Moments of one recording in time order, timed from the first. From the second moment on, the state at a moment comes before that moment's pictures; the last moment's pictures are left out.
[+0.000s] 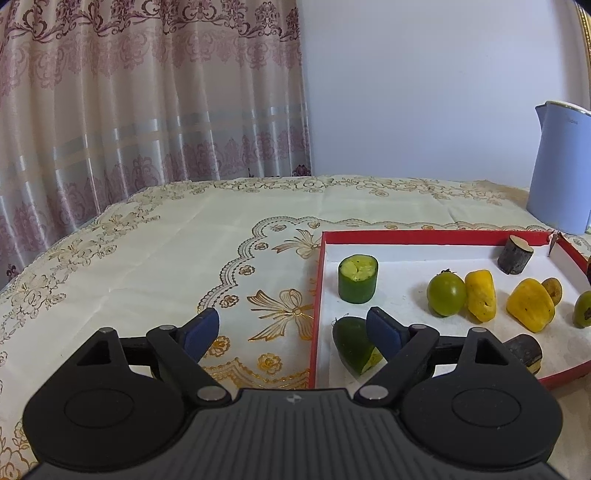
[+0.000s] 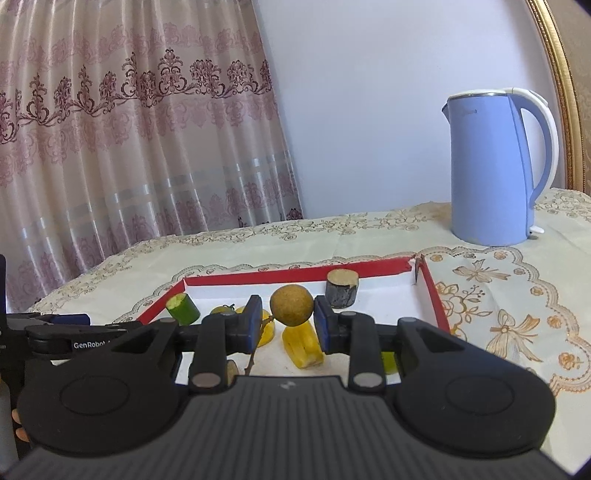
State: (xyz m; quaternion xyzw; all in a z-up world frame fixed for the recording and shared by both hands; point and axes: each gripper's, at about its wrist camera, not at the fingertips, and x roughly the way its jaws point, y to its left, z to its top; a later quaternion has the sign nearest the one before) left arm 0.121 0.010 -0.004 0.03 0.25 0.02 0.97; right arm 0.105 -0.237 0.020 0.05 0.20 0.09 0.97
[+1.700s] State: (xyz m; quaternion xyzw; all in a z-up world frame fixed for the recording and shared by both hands) left arm 0.120 0.008 -0.006 0.04 0.26 0.01 0.97; right arm 0.135 -0.205 0.032 -0.02 0.24 0.09 0.97
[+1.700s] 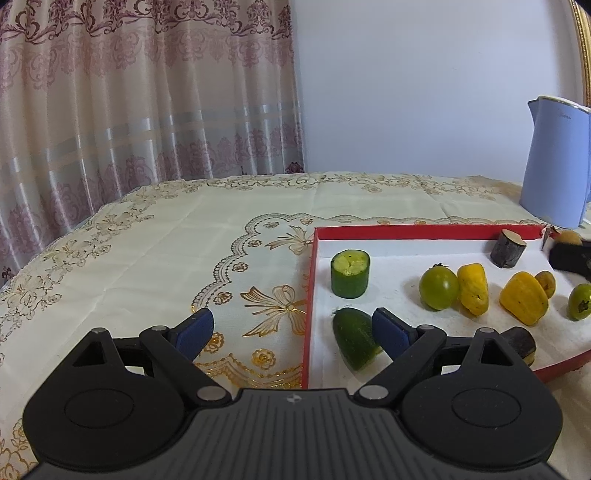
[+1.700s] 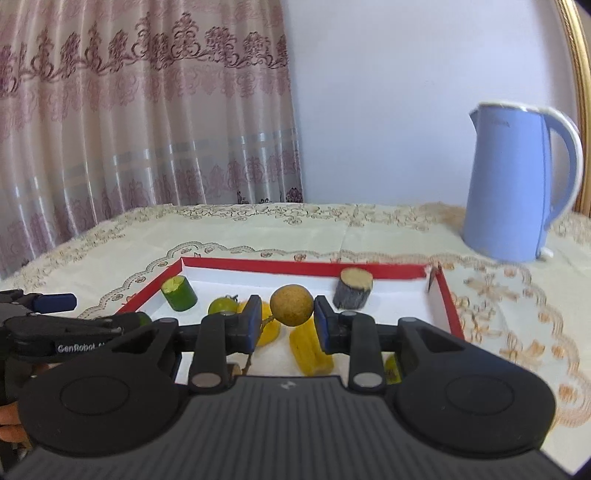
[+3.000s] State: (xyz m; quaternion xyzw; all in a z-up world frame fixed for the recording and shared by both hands) left arm 0.119 0.004 -0.008 0.05 0.26 0.01 0.96; right arm 0.168 -0.190 0.005 -0.01 0.26 0.15 0.96
